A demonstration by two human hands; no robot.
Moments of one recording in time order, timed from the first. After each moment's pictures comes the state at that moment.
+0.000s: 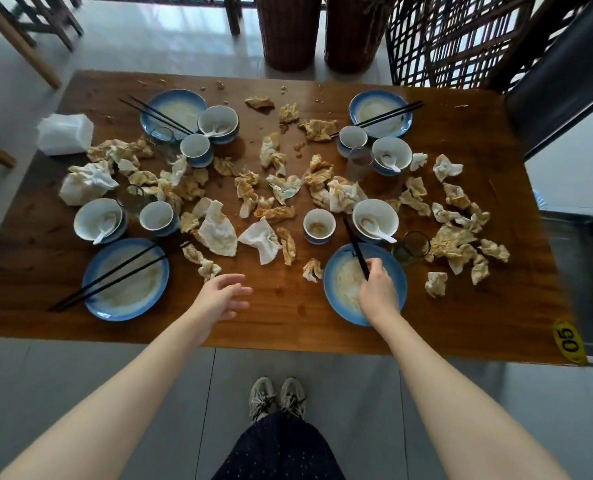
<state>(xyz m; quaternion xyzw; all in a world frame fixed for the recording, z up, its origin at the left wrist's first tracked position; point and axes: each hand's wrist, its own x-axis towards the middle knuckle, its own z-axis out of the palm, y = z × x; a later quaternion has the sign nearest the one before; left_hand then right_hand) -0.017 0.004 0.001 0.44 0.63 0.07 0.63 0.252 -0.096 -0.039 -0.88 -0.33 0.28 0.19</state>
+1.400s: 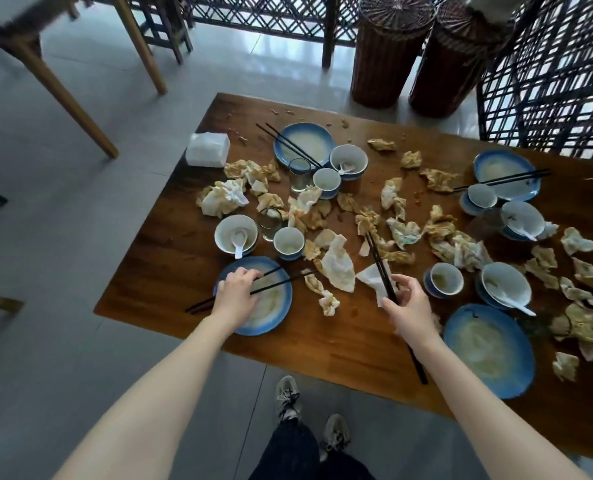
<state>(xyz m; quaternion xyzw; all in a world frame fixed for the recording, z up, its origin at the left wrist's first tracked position) -0.195 0.110 -0.032 0.74 0.63 0.01 0.23 0.100 0.008 0.021 -0.77 -0.33 0.42 0.36</state>
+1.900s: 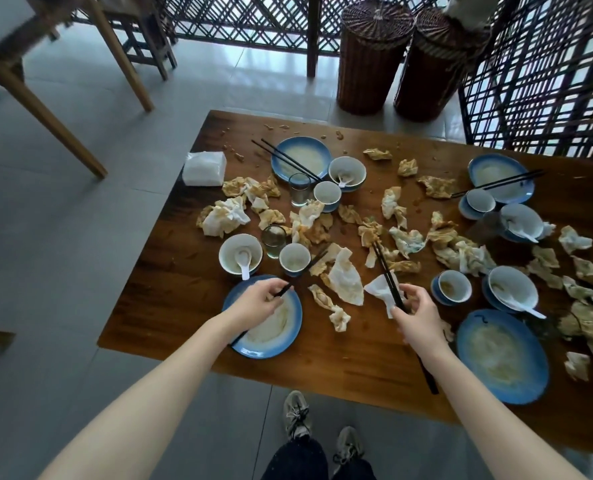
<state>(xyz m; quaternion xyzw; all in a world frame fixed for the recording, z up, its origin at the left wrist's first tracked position) -0.186 0.139 0.000 0.72 0.49 0.05 0.49 0.088 0.016 0.019 -0.79 -0.28 0.40 0.36</state>
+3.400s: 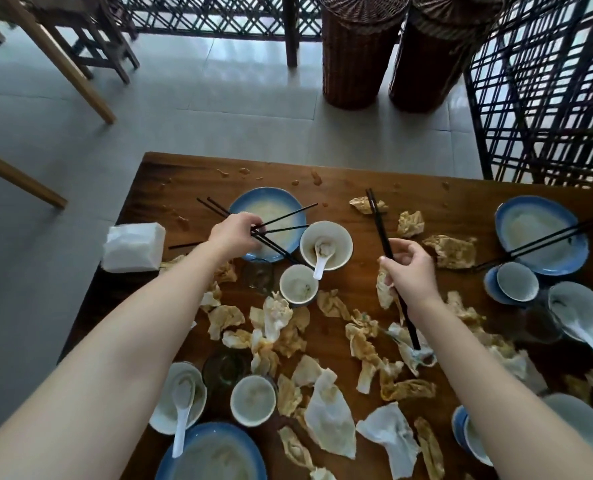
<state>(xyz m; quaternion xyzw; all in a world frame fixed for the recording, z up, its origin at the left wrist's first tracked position) -0.043 0.470 -0.024 0.79 0.55 -0.06 0.26 0.200 0.293 -0.005 -0.78 -0.21 0.40 0.43</state>
